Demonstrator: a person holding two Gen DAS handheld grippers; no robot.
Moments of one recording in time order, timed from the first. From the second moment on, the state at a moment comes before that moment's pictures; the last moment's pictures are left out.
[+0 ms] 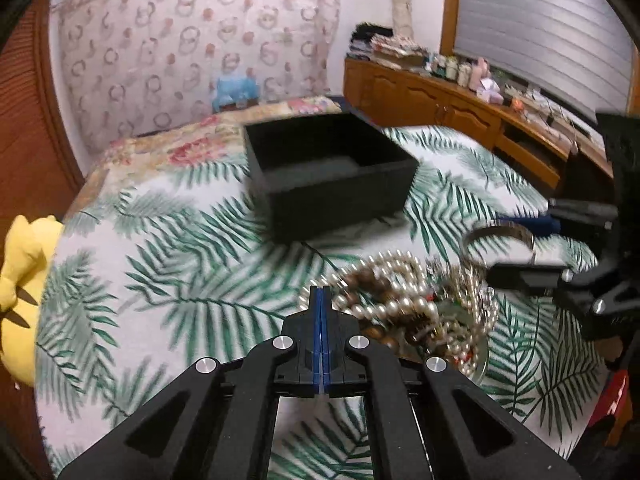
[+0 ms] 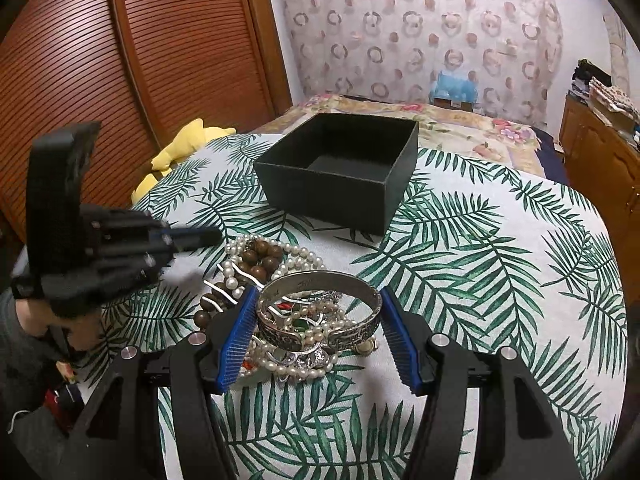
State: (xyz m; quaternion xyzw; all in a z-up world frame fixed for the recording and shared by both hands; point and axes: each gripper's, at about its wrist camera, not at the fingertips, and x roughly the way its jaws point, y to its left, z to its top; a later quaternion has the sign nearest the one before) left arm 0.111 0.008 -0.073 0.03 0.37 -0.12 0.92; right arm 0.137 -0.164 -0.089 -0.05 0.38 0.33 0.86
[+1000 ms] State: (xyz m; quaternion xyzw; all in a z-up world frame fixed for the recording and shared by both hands) left arm 0.168 0.008 -0.102 0.07 0.46 -0.11 0.88; right arm 0.134 -0.163 -0.094 -0.06 0.38 0.33 0.86
